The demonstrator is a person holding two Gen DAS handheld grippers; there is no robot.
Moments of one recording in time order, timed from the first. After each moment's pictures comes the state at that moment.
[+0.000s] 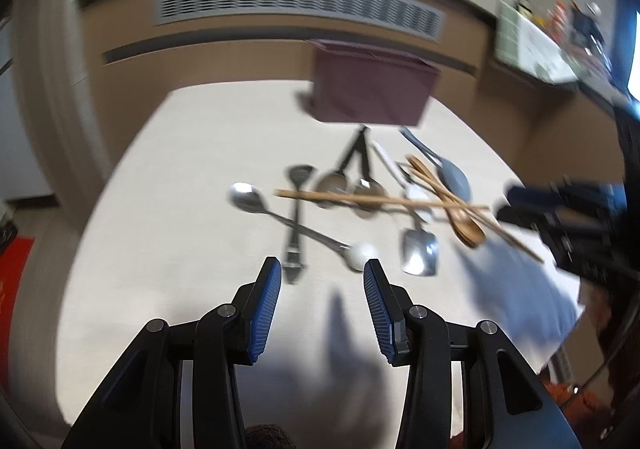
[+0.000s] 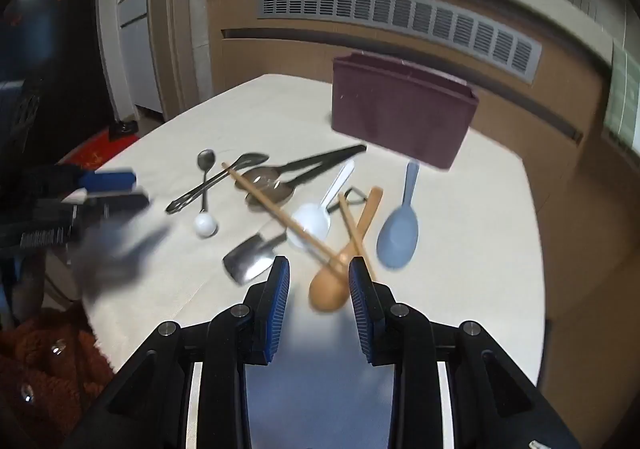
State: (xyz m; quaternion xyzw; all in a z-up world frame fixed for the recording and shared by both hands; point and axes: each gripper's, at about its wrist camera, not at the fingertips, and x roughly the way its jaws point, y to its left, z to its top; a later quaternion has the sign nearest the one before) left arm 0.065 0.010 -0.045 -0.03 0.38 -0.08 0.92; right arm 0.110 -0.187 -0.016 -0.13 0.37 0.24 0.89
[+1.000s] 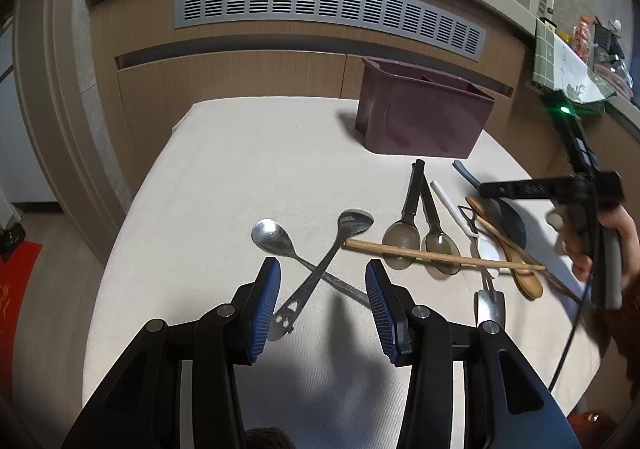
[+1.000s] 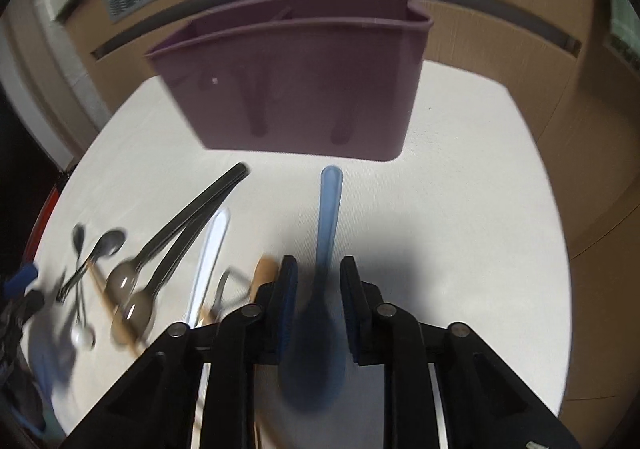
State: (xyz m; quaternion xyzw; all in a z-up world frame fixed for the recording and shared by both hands) left arm 0.121 0.068 -0.042 -0.04 0.36 -0.05 0.93; right arm 0.287 -0.198 -0.059 -0.03 0.50 0.14 0.86
